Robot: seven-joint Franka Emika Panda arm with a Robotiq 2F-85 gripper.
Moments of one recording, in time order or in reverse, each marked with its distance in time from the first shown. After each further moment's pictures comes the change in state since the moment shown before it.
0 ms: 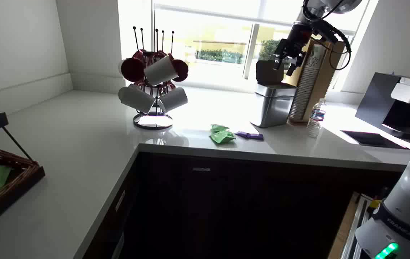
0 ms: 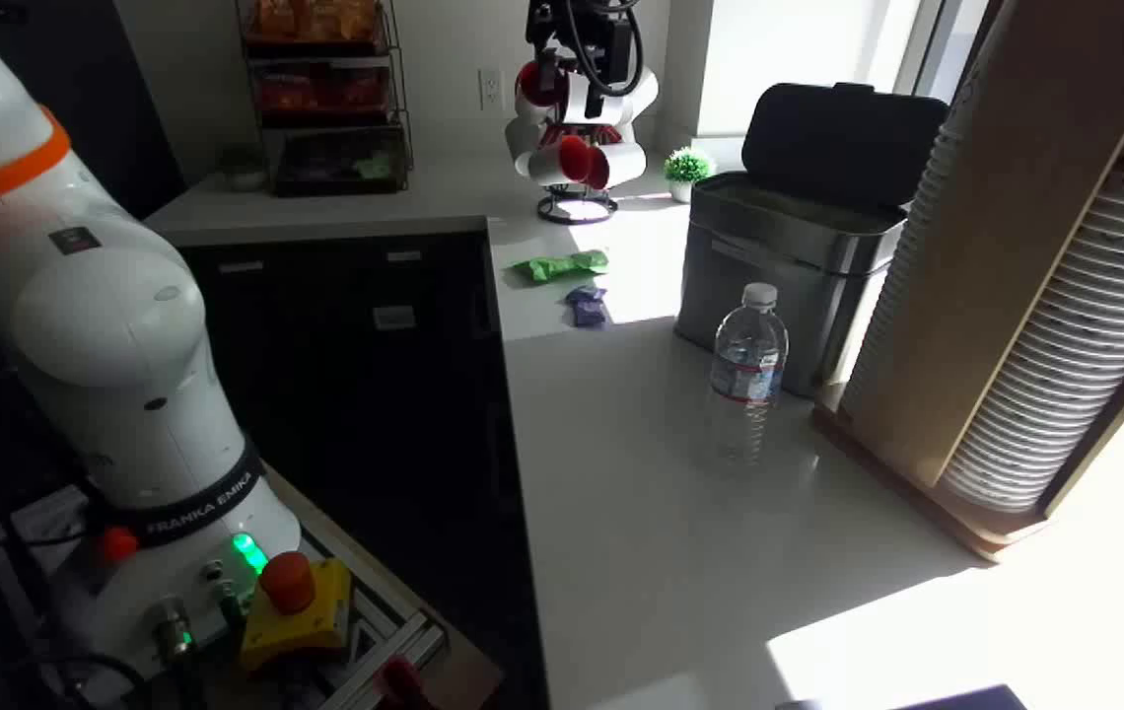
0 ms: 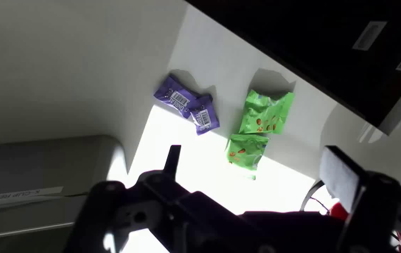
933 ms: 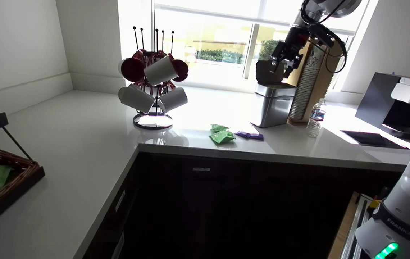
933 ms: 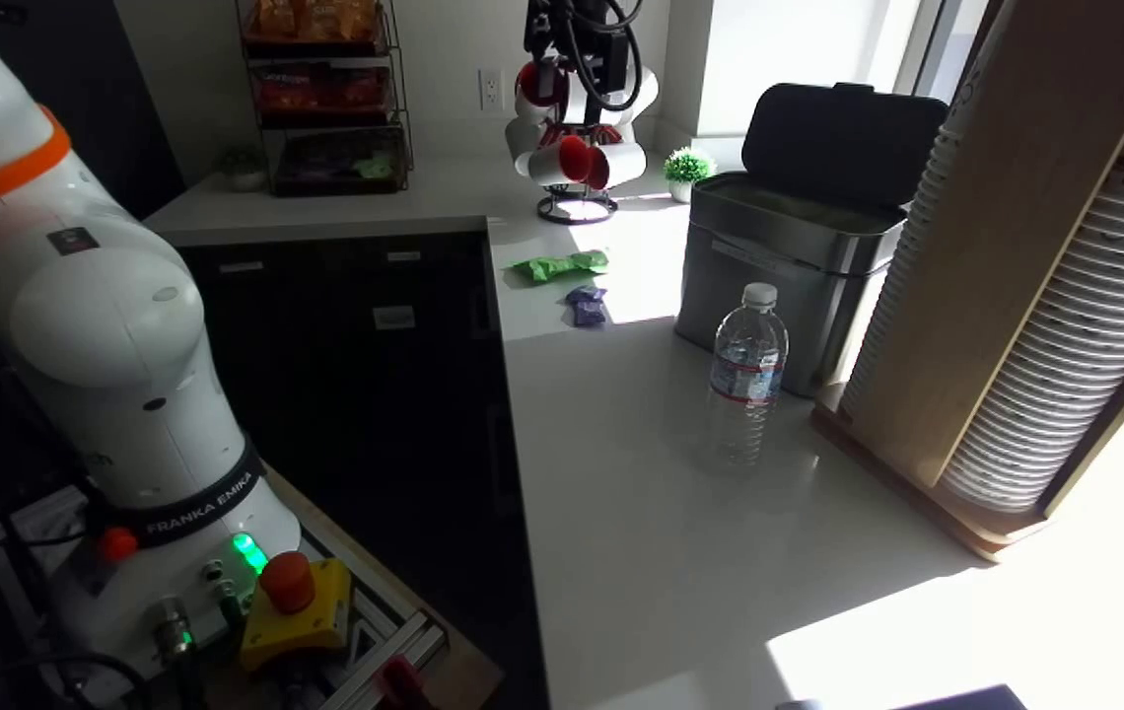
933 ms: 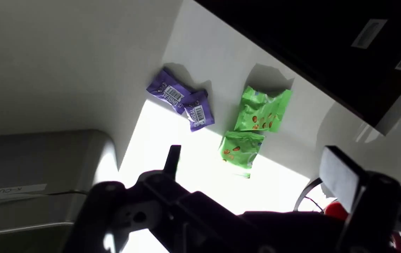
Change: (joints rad) arm -0.008 0.000 0.021 -0.035 0.016 0.055 -0.024
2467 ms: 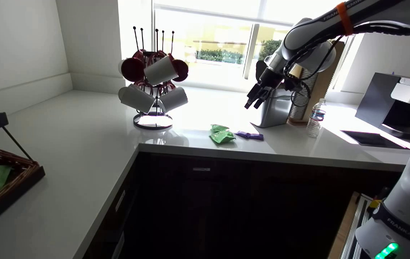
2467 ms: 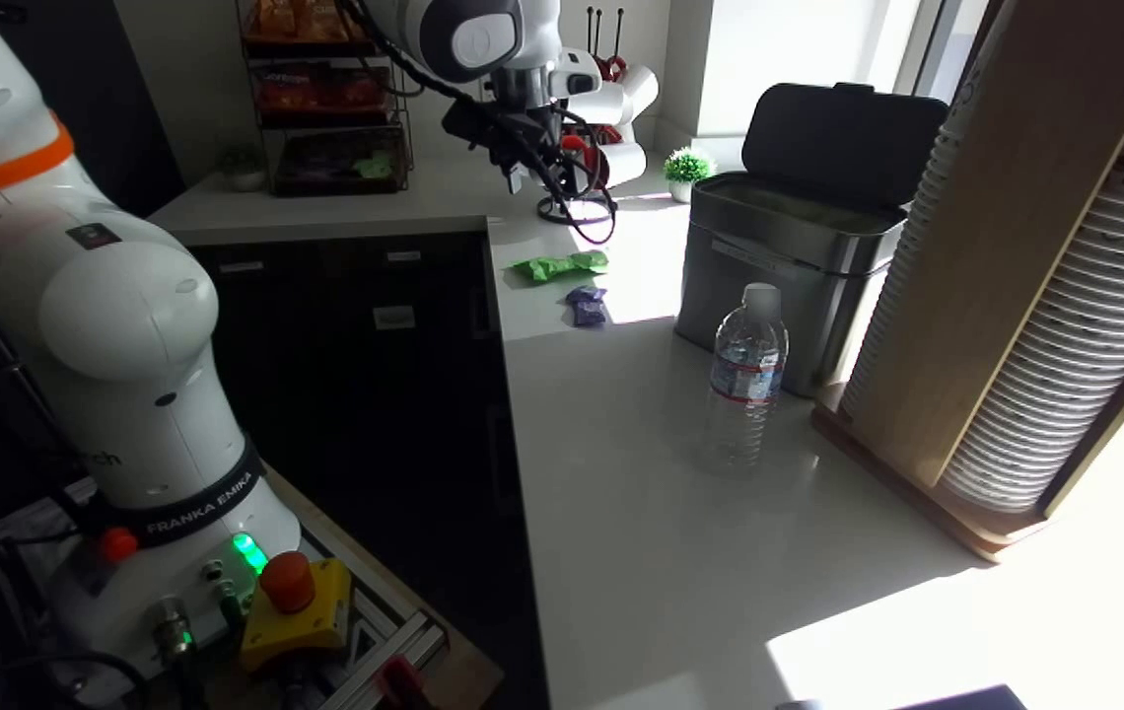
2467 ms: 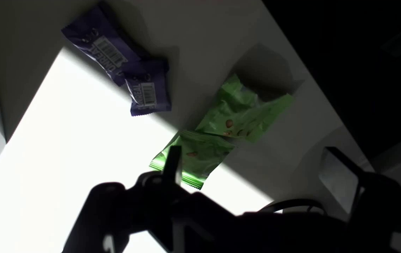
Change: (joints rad) arm 0.106 0.056 0.103 -0.388 0.110 0.681 -0.252
